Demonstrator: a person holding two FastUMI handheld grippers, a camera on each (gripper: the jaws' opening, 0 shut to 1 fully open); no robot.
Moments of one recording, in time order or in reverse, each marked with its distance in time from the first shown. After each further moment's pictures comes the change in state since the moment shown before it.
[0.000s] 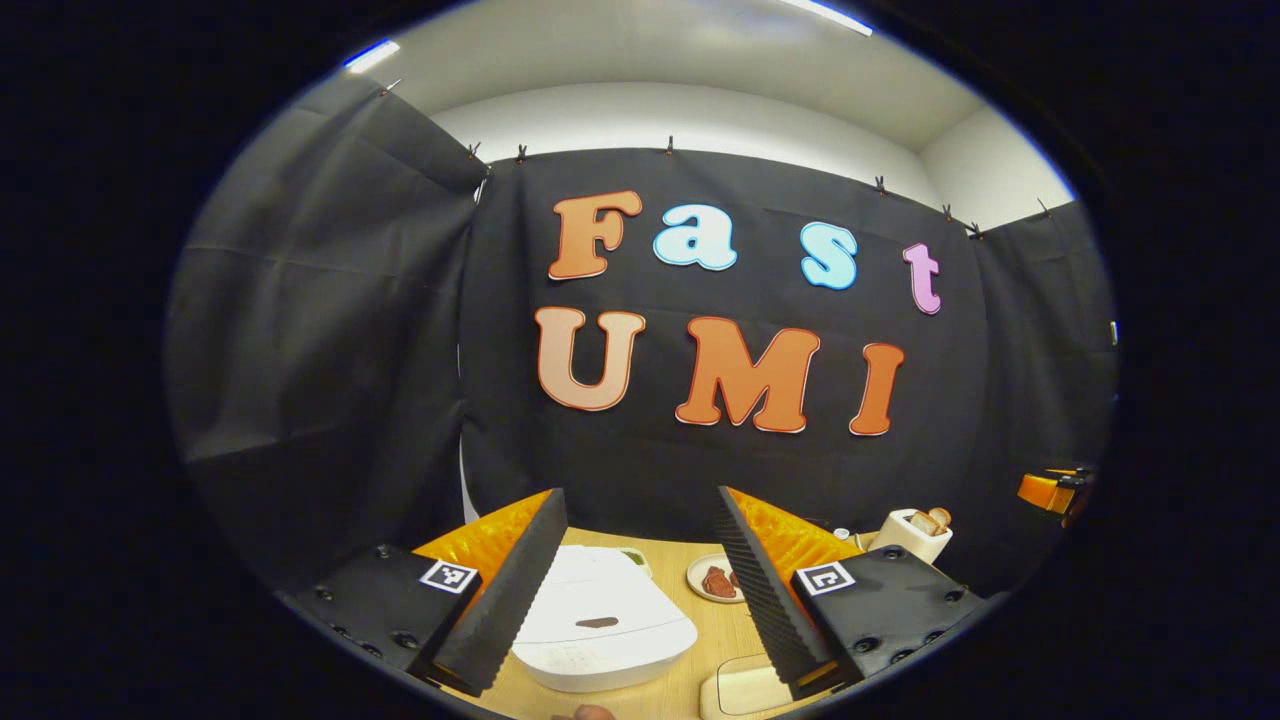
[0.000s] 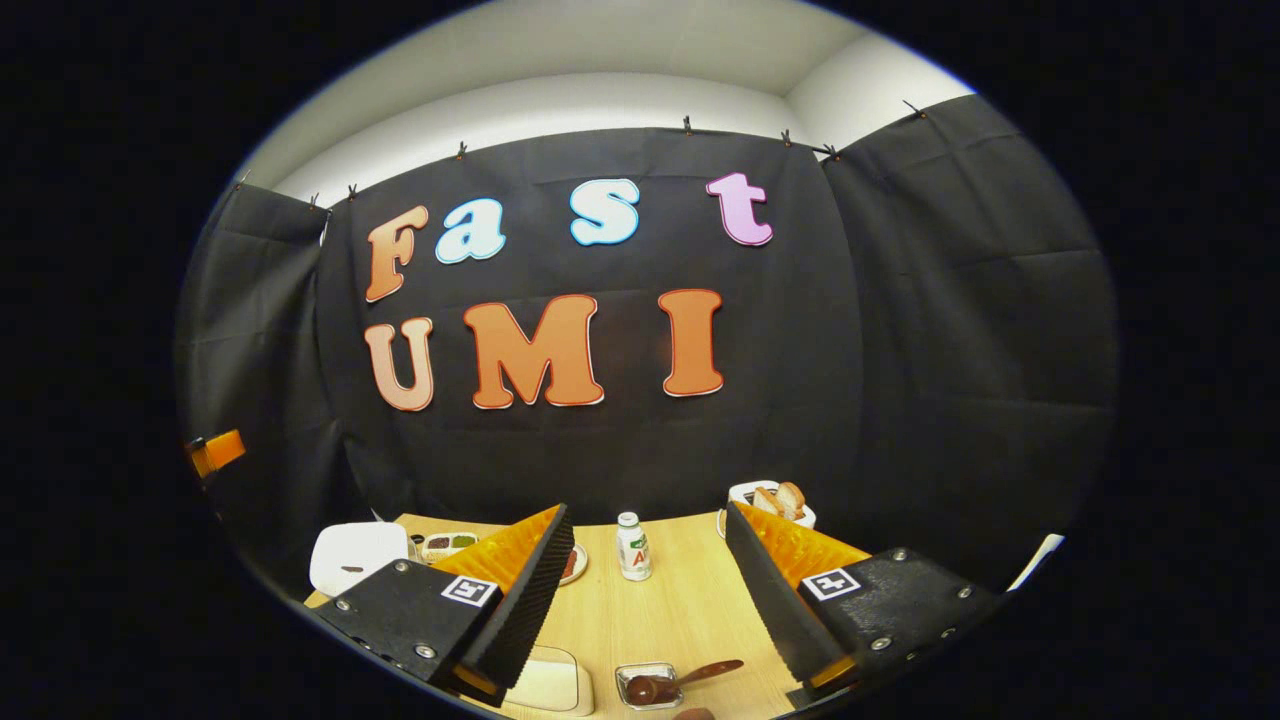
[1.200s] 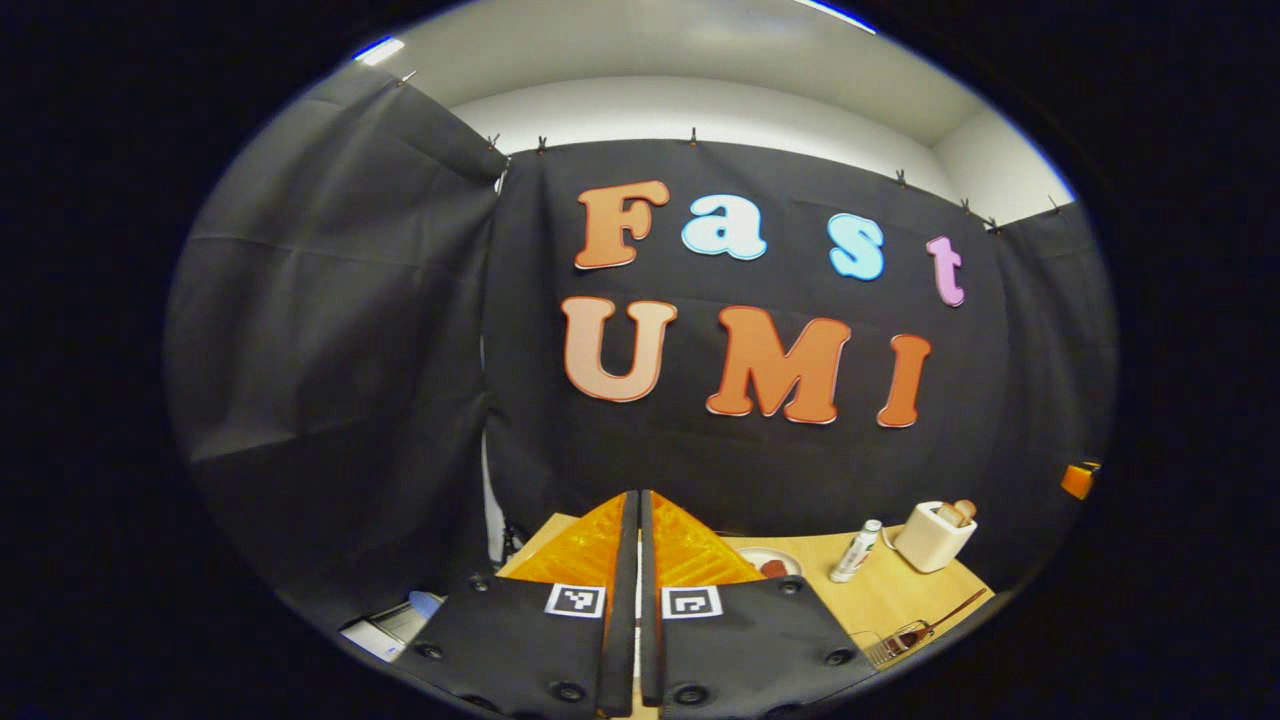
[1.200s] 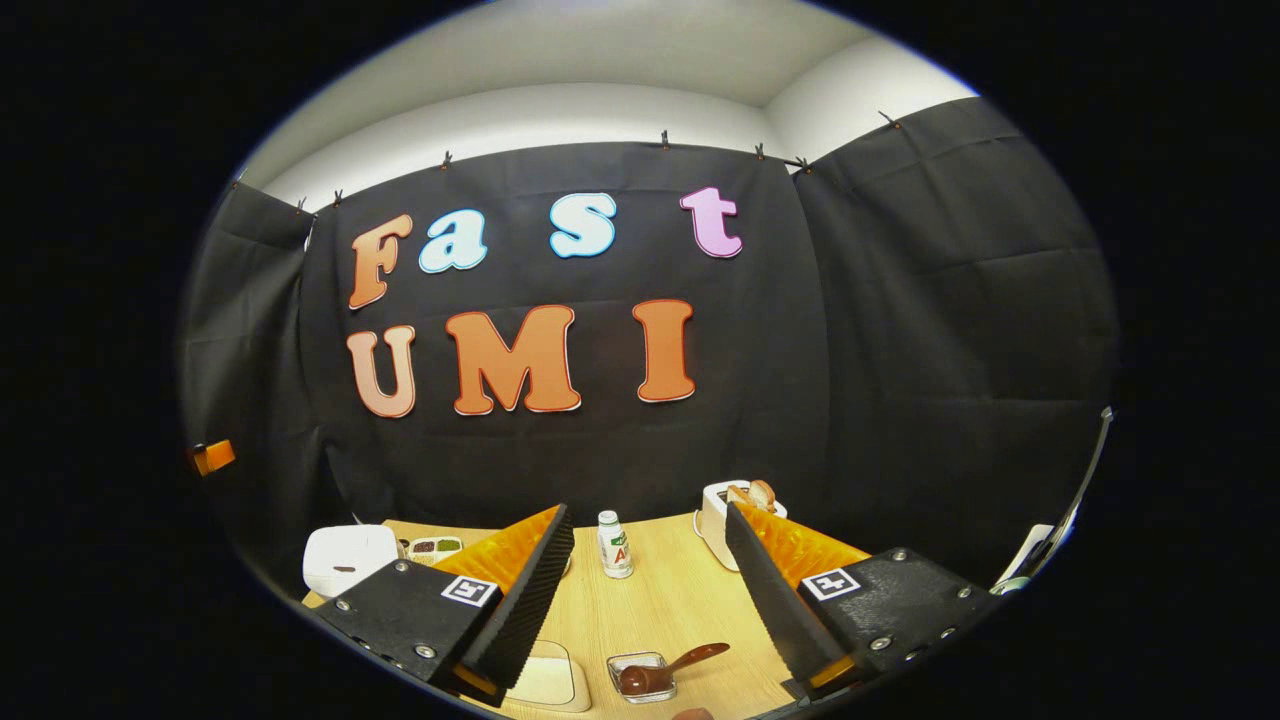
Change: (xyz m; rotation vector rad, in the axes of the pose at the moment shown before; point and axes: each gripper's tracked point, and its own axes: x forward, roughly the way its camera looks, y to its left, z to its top) left arm 0.012 0.033 -0.019 -0.010 0.054 0.007; right arm -0.033 -0.002 -0.001 0.012 -0.036 -0.065
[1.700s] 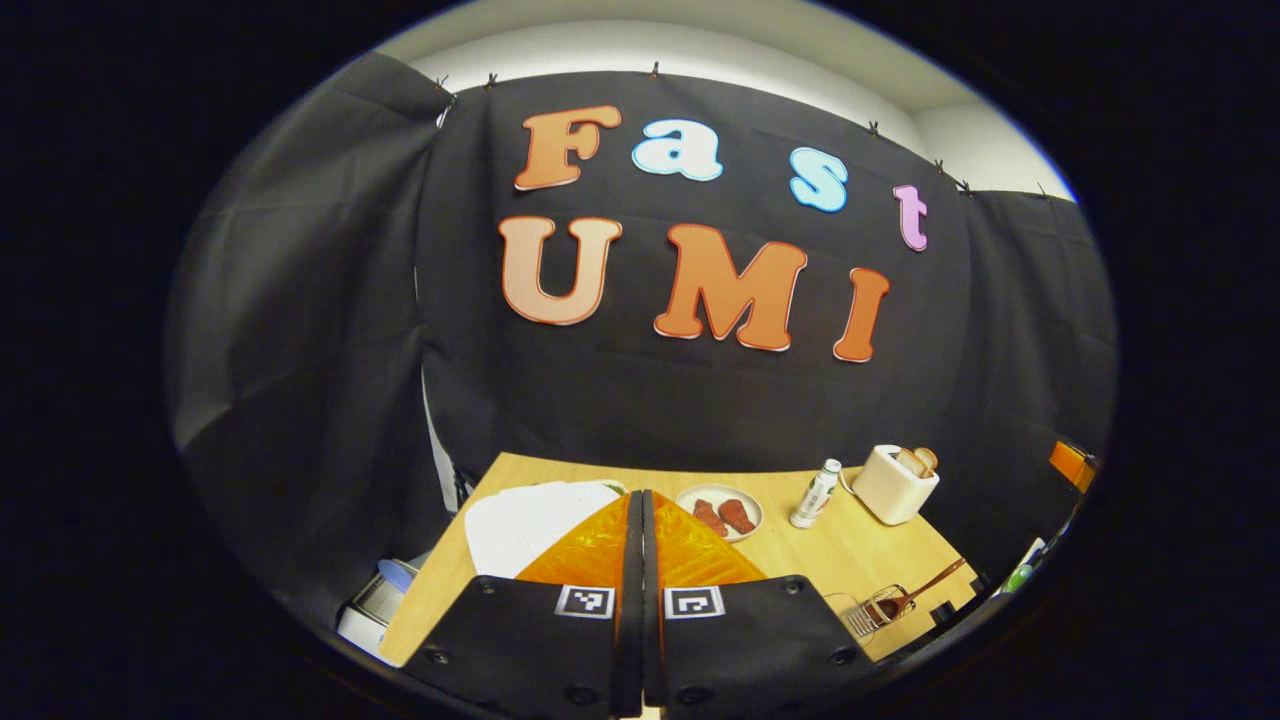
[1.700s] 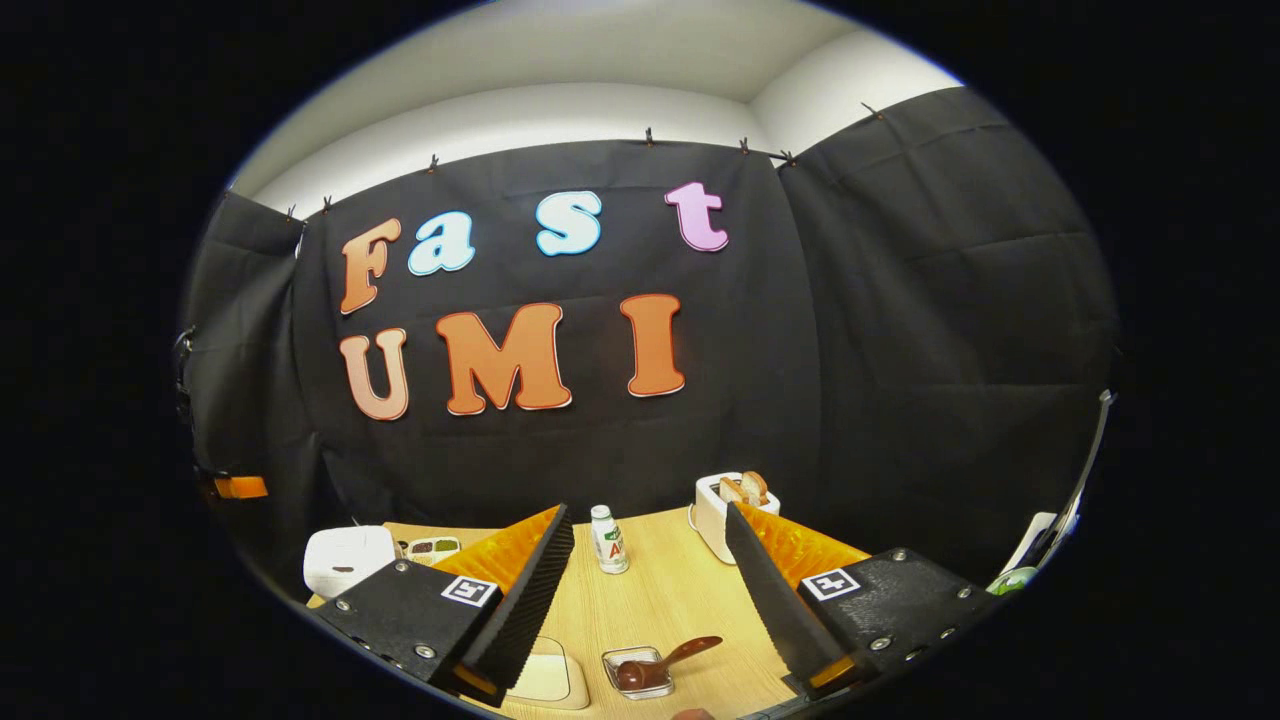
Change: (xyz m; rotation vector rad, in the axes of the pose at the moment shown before) left arm 0.030 -0.024 -0.071 0.006 0.278 -0.141; right arm -0.006 -0.015 -0.015 0.038 0.017 -0.018
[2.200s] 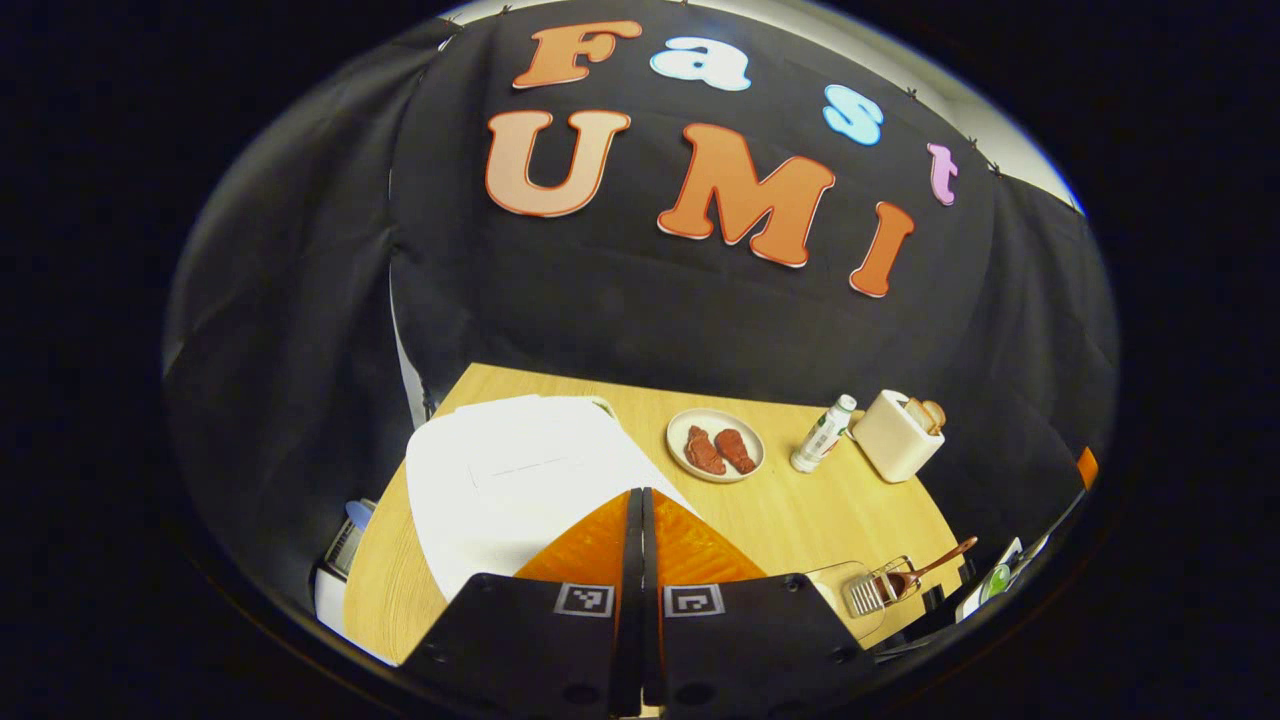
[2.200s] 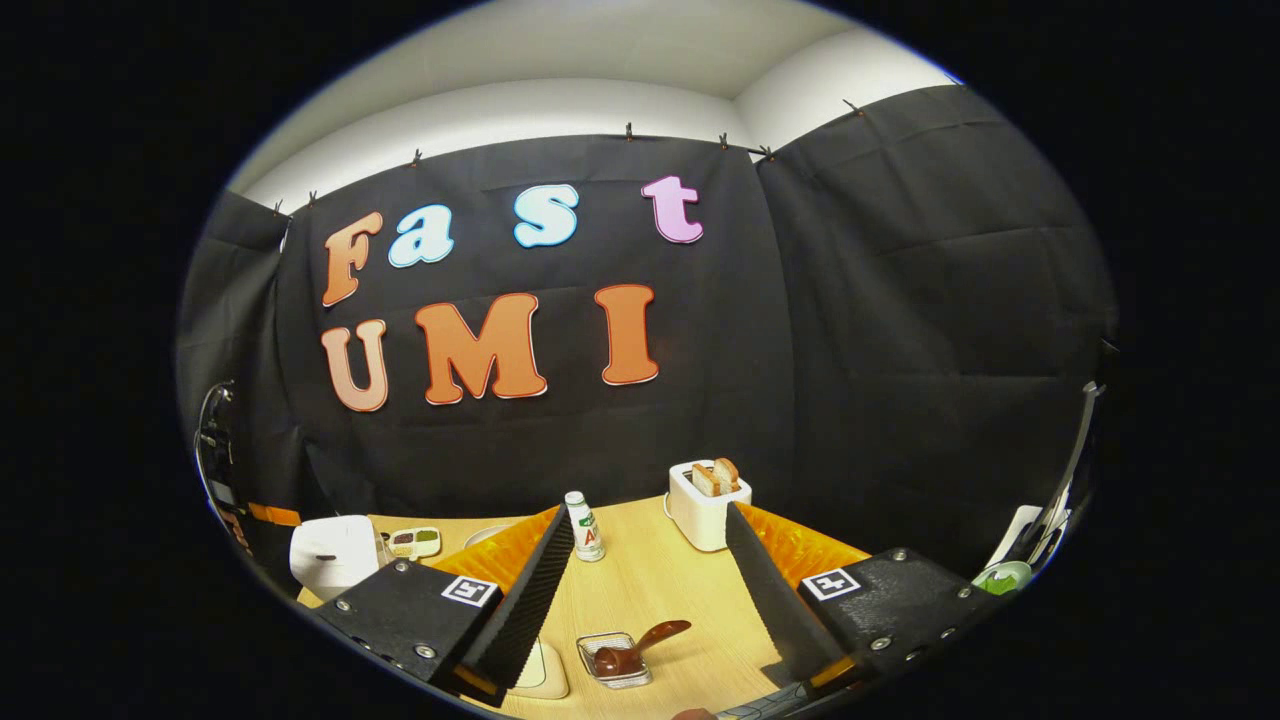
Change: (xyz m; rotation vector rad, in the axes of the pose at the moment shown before) left arm 0.079 0.019 -0.088 -0.059 0.265 -0.024; right arm -0.015 -0.028 -0.014 -0.009 0.018 -0.067
